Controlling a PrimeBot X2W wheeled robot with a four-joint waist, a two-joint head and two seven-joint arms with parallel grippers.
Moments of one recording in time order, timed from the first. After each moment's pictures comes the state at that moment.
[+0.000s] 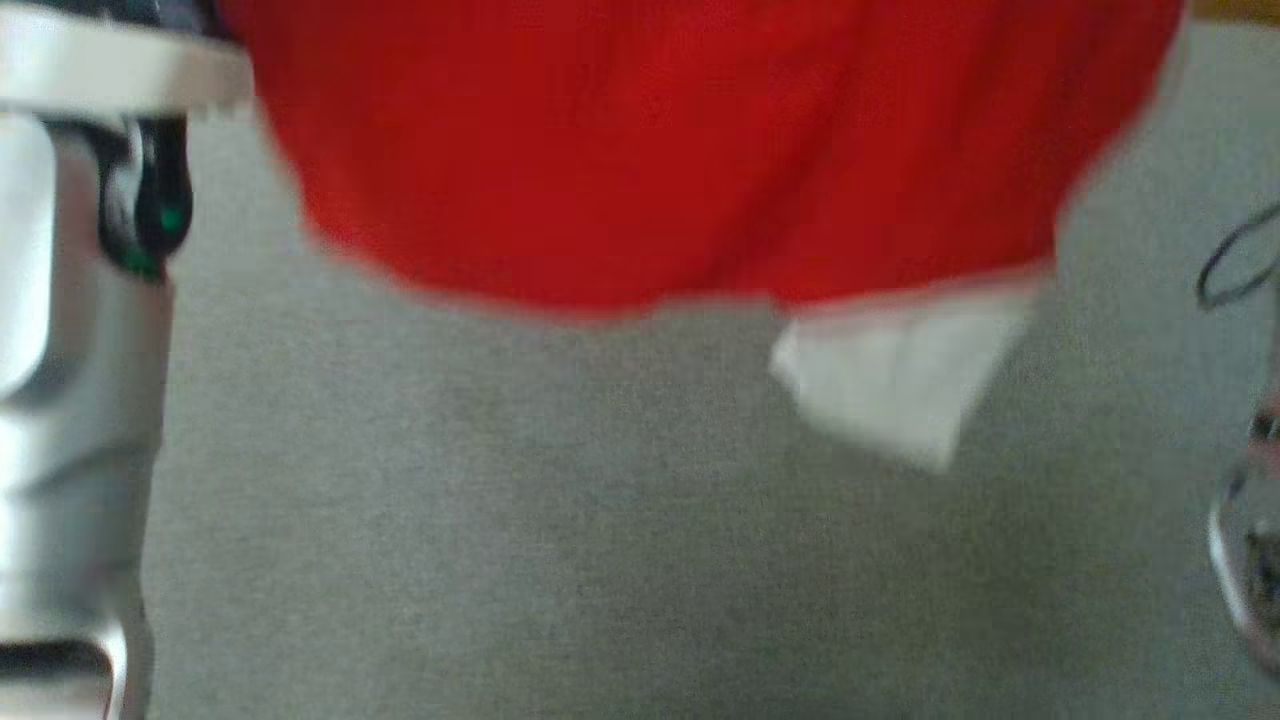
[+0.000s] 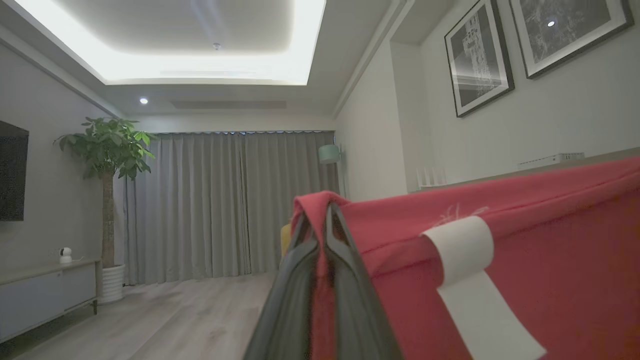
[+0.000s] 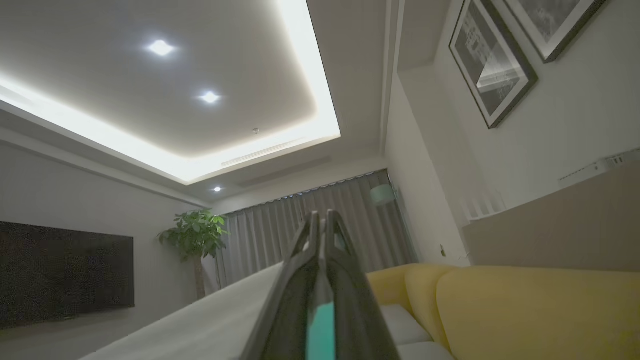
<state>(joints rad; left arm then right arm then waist) -0.88 0.30 -0.21 0.25 -0.38 -0.06 -0.12 -1.08 -0.17 -0.07 0.39 0.39 0.13 -0.15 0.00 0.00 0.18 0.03</state>
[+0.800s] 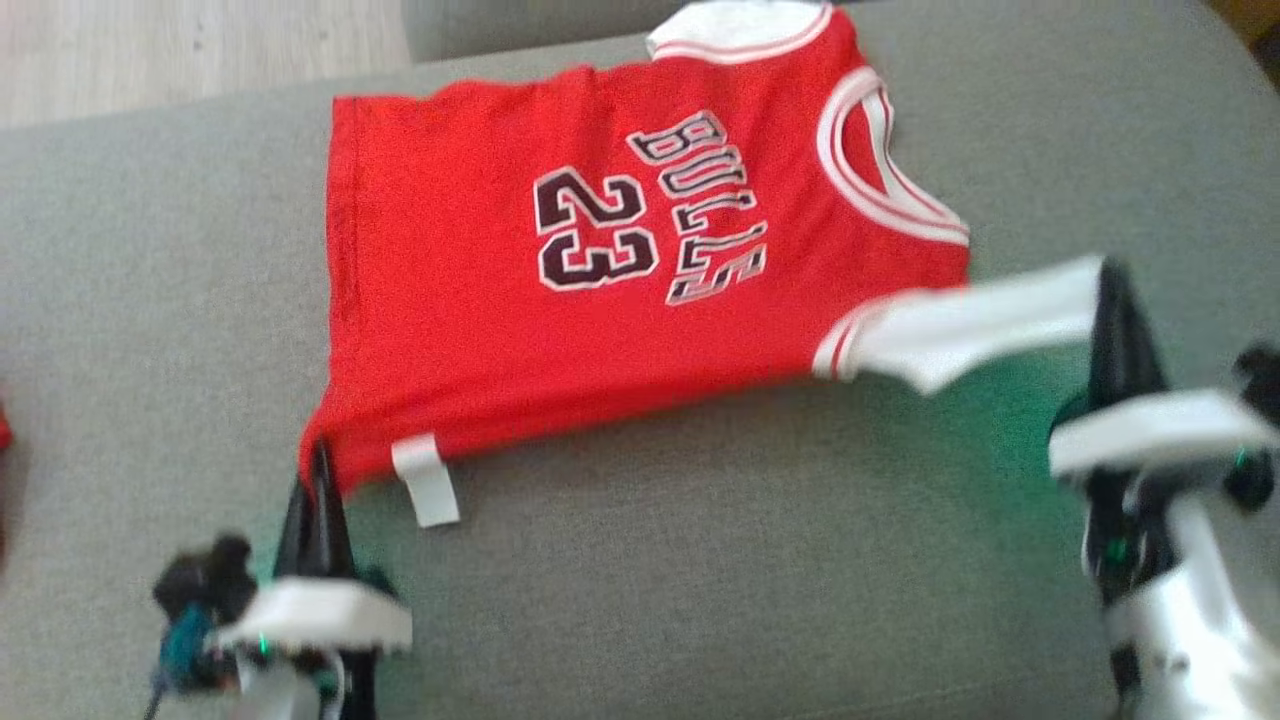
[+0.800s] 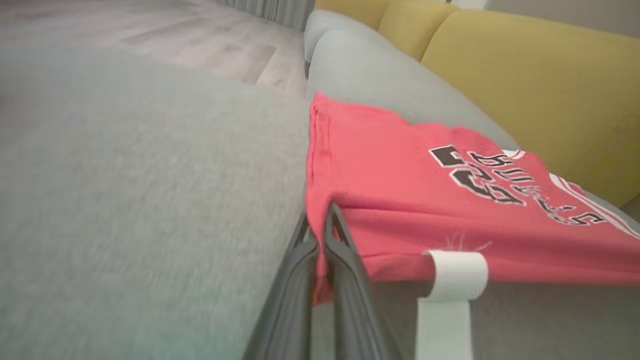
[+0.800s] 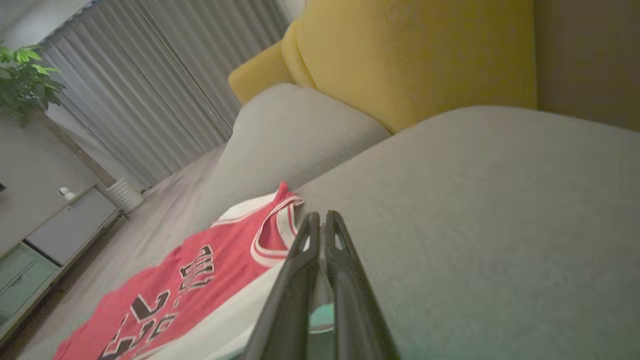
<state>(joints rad) -0.19 0.06 -0.05 0.50 -0.40 -0.06 -0.26 -0.37 -0.15 -0.01 0.52 0.60 0.13 -0.19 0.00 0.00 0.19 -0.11</state>
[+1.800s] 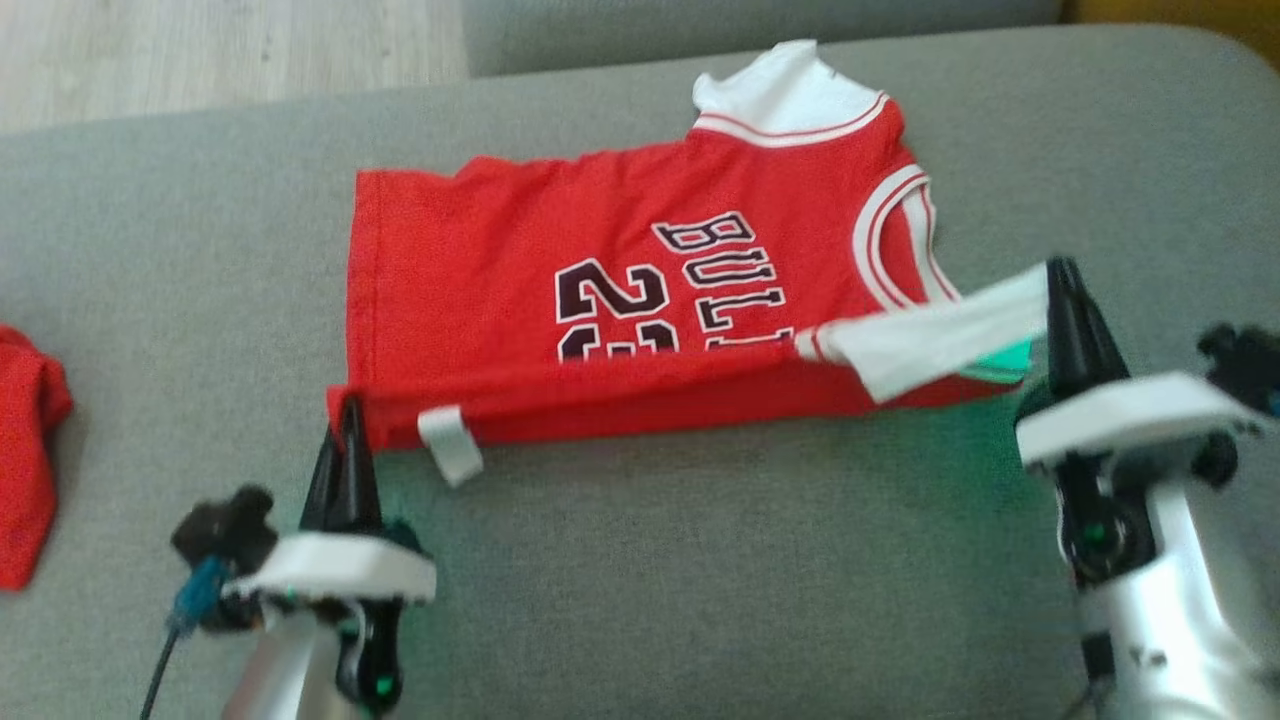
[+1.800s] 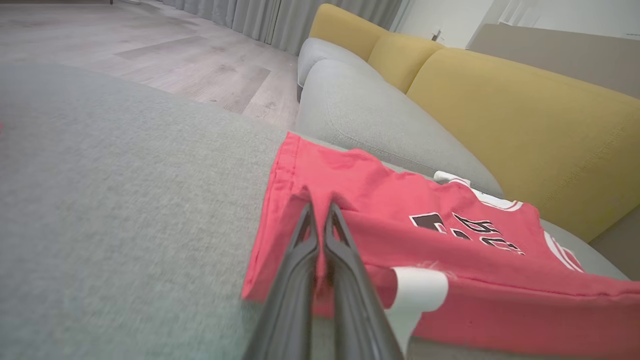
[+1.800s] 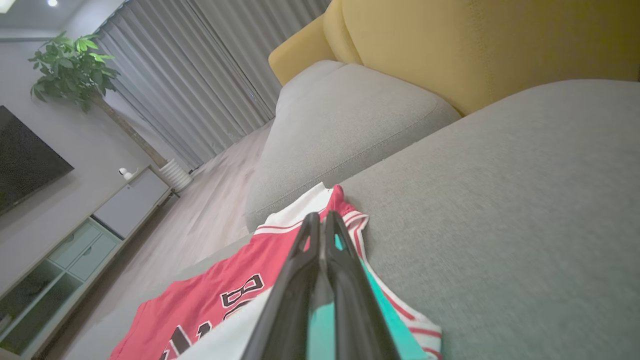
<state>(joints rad) -0.19 0.04 -0.09 0.49 -0.46 -0.12 -0.26 -0.25 -0.08 -0.01 0.32 0.62 0.13 -0.01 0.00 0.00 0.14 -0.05</state>
